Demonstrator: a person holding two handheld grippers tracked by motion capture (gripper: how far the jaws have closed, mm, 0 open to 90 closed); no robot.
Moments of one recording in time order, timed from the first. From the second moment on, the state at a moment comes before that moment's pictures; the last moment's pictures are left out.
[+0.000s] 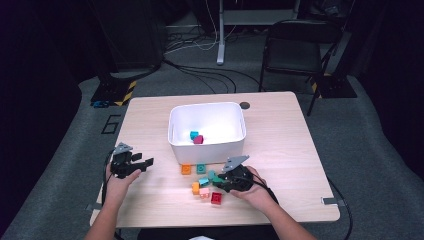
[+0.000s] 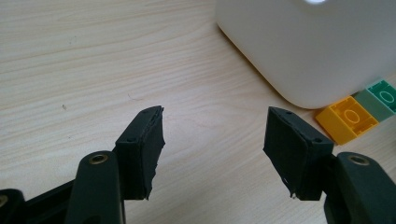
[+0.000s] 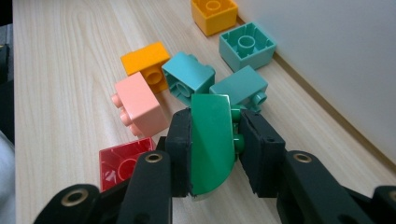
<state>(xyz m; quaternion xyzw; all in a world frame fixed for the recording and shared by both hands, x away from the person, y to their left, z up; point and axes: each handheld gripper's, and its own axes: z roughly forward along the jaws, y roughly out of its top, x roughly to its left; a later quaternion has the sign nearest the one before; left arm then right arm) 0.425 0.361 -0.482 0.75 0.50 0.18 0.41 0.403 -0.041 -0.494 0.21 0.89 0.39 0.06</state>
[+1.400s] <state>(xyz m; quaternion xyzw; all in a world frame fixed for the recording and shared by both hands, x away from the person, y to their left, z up) 0.425 0.361 -0.482 0.75 0.50 0.18 0.40 0.415 -0.047 -0.444 0.22 0.88 0.41 0.05</state>
